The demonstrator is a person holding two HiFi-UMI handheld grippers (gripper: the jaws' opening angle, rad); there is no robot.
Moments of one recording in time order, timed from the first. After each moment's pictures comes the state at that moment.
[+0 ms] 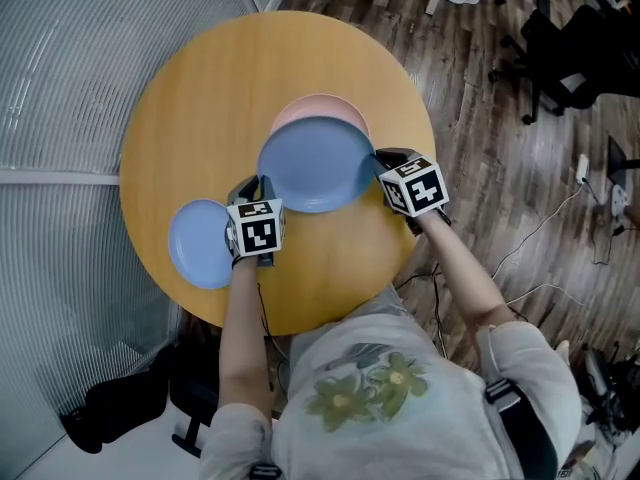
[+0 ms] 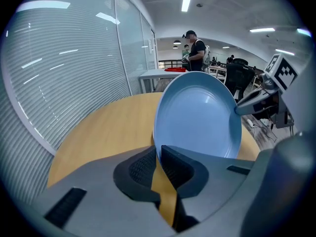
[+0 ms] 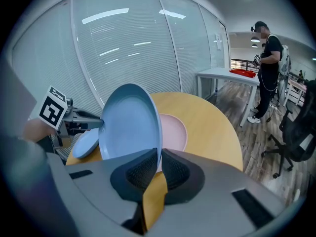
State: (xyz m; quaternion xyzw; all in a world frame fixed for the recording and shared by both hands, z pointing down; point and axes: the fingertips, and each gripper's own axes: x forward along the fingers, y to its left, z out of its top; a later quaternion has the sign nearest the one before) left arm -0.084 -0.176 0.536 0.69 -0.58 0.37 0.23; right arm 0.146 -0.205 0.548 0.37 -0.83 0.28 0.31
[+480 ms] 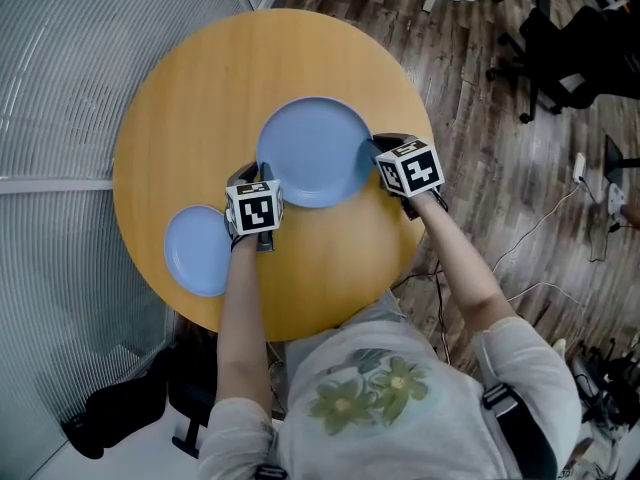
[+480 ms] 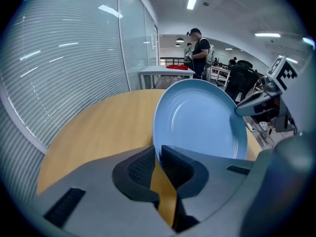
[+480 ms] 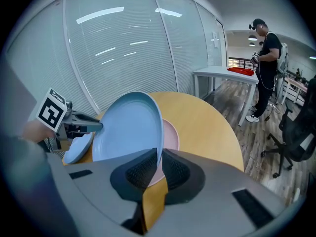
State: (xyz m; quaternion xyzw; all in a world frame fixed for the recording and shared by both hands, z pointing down) left arm -0.081 -0.228 0.564 0.68 -0.57 0.36 0.27; right arm 0.145 -0.261 0.569 0.38 -0.82 0.29 0.31
